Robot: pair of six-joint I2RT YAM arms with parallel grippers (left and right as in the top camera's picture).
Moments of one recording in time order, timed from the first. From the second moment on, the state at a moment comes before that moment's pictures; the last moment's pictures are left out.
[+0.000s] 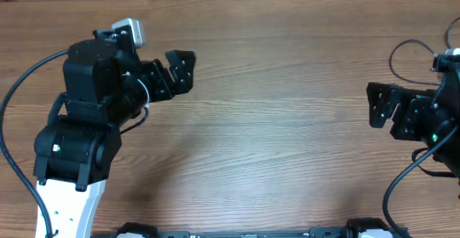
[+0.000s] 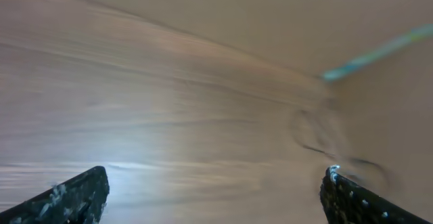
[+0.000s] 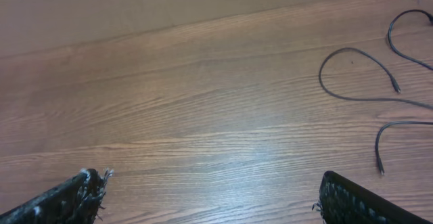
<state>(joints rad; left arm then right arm) -0.19 1.15 1.46 -0.84 0.32 -0.55 0.03 1.07 1.79 -1.40 -0.05 0.17</state>
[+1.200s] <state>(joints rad) -0.16 0.34 1.05 -0.58 -0.37 -0.21 0.03 1.07 1.79 -1.40 -0.04 0.17</state>
